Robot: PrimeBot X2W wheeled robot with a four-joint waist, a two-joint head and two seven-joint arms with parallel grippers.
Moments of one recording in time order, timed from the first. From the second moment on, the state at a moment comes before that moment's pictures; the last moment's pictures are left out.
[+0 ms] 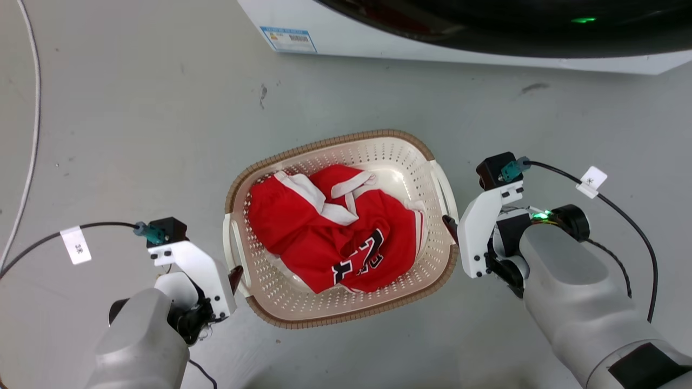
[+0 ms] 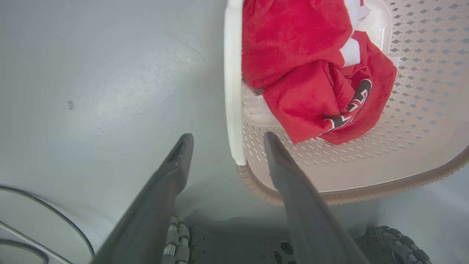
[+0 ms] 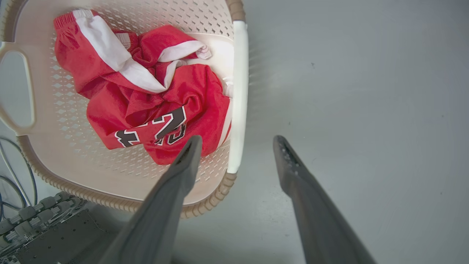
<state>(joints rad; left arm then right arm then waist) -0.64 0.20 -0.22 1.08 -0.59 -0.13 0.29 -0.87 -0.05 0.56 1.21 0.46 0.13 0.17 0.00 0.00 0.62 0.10</state>
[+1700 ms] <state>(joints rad) -0.79 0.16 -0.38 1.27 -0.77 -0.13 0.30 -0.91 -0.06 0.72 1.23 0.66 0.13 0.32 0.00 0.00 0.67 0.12</state>
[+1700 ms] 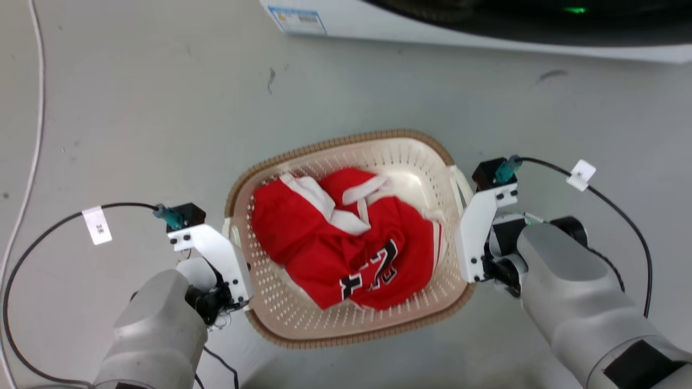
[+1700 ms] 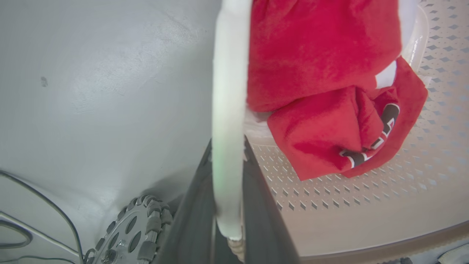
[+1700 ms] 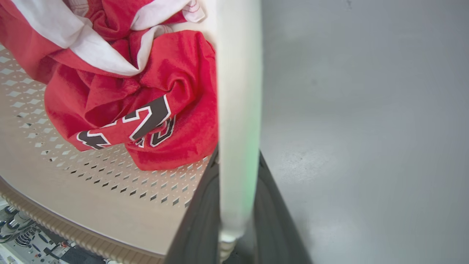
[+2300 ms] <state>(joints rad) -0.74 0.16 -0.43 1.29 -0.78 -0.12 0.48 -0.81 -0.06 0.81 1.20 0.84 0.12 0.57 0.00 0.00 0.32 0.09</state>
